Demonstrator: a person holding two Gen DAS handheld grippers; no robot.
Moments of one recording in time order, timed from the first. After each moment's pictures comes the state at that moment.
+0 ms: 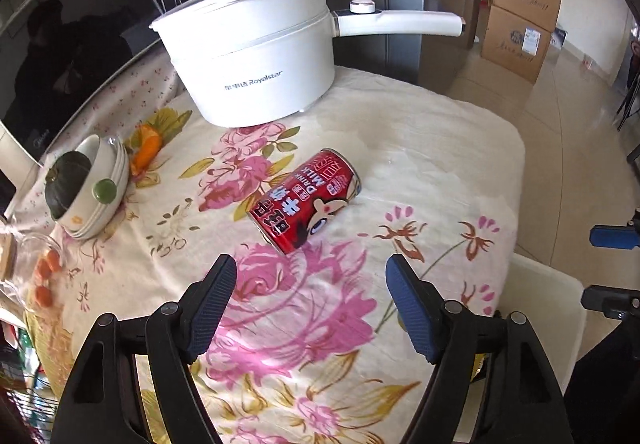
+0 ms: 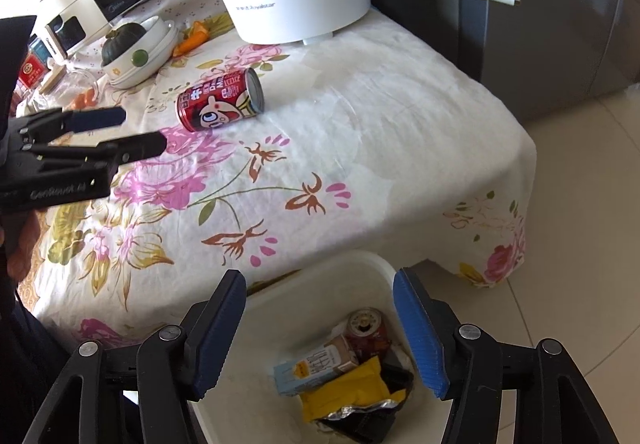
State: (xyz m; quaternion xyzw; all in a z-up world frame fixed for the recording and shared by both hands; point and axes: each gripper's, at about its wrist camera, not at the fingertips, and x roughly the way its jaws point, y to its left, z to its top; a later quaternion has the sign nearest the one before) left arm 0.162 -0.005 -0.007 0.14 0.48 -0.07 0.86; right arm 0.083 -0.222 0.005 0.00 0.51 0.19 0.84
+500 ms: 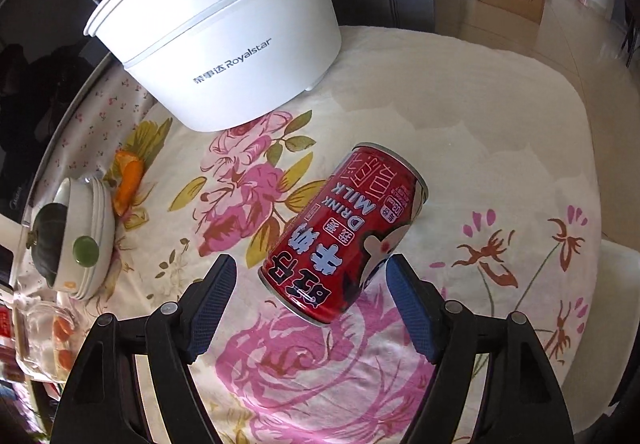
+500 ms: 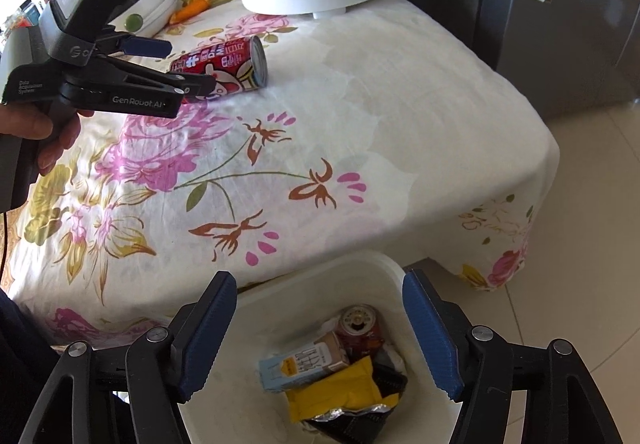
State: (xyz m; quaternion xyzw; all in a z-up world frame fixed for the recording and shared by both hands) left arm 0.228 0.001 -0.061 0.24 0.51 -0.08 0.83; right arm 0.096 -0.199 -0.017 -0.05 0.53 0.19 0.83
